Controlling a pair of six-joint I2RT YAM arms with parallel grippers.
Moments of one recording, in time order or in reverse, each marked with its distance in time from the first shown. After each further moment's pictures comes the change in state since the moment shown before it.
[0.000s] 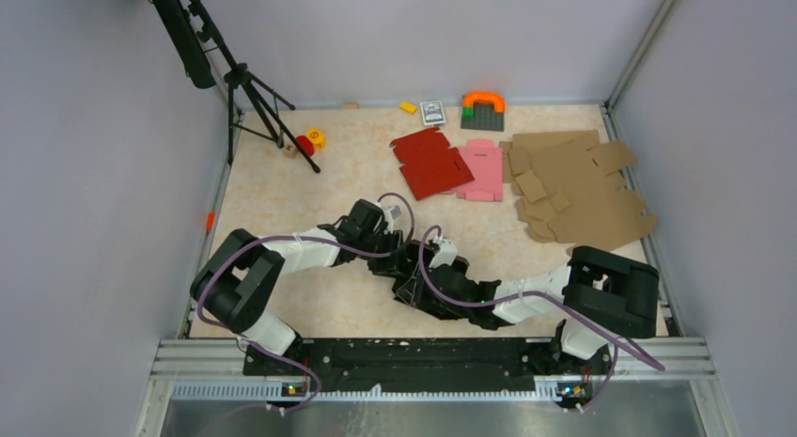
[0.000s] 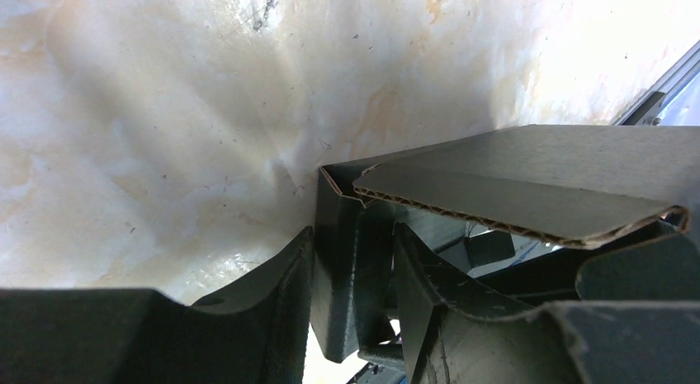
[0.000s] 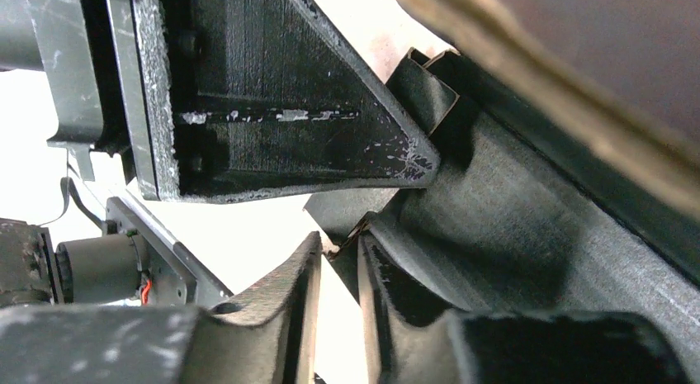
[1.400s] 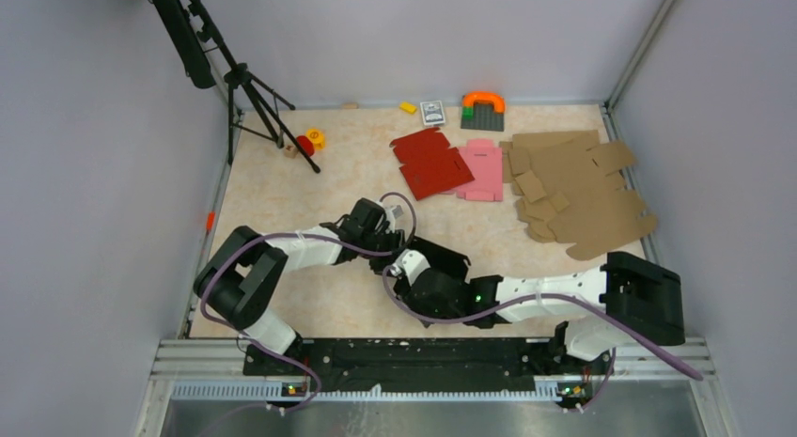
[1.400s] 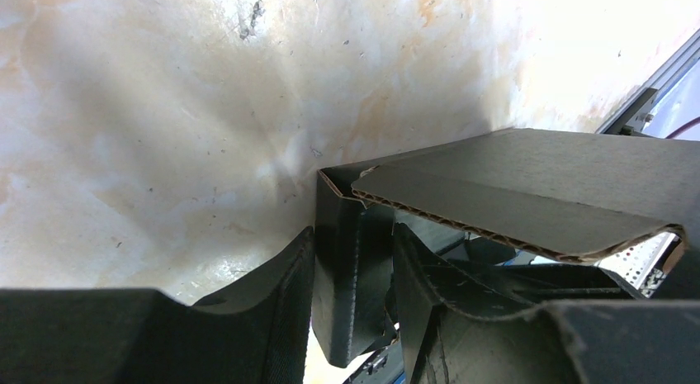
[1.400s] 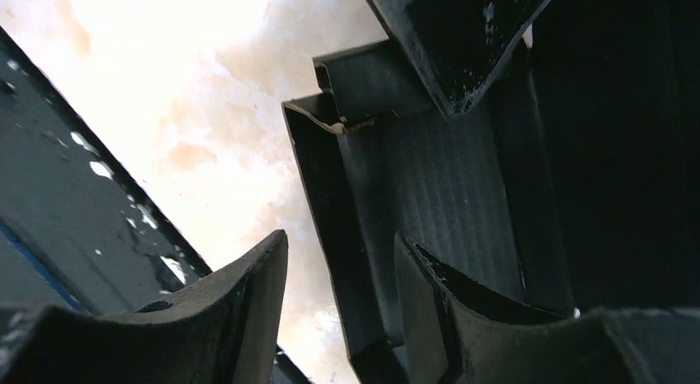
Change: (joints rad) left arm 0.000 0.024 0.016 0.005 0.021 -0.005; right arm 0.098 -0.130 0.208 -0.602 -0.013 -0.714
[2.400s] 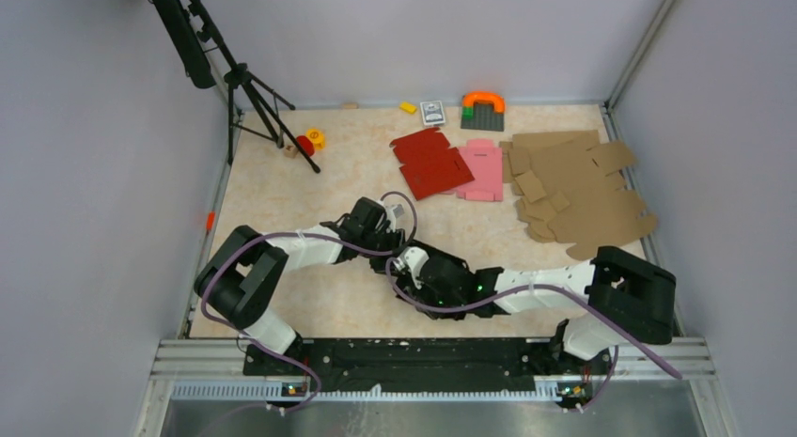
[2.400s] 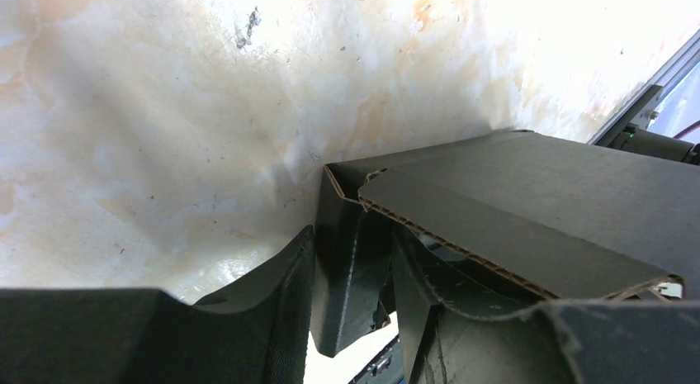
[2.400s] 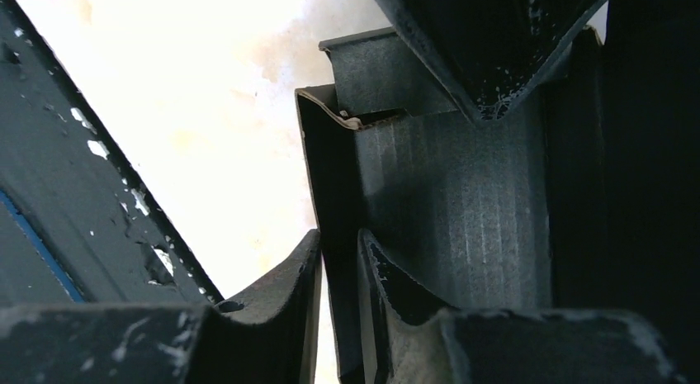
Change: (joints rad) left arm 0.000 0.006 0.010 -0.004 0.003 0.018; right arm -0.125 0.048 -0.064 0.101 -0.233 -0.084
